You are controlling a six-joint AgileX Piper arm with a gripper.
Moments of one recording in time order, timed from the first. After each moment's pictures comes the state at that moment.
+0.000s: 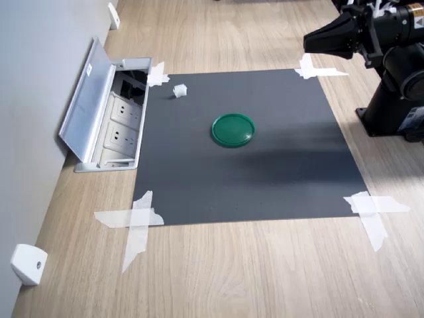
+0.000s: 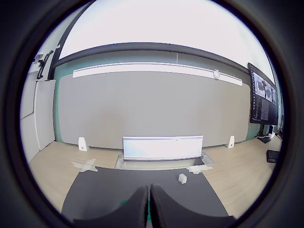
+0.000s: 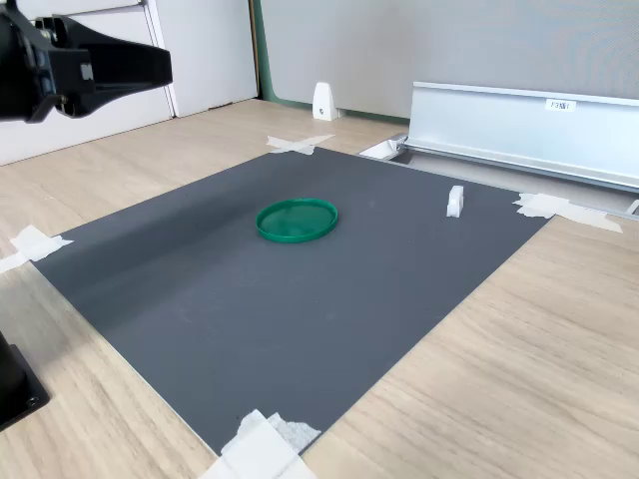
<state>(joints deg) -1.8 -0.6 -5.2 1.8 11.6 -1.7</state>
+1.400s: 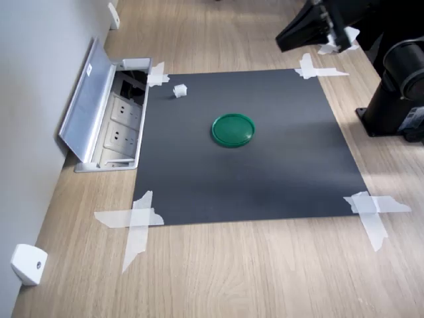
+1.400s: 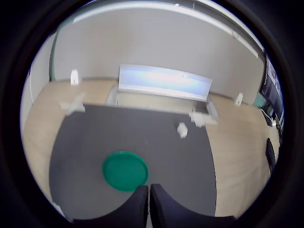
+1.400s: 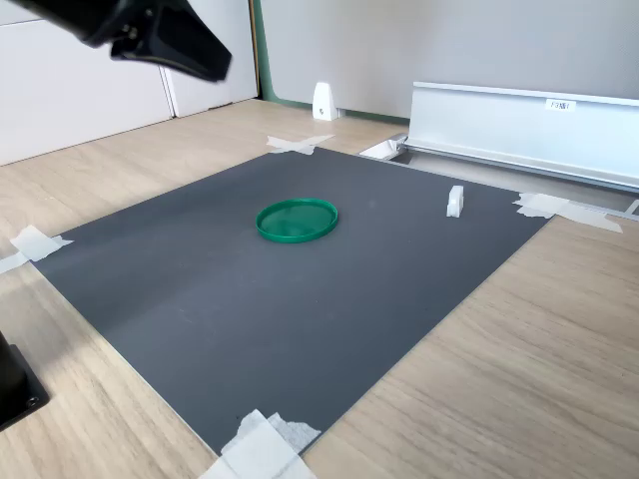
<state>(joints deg) -1.8 43.5 -31.1 -6.8 30.3 -1.7</state>
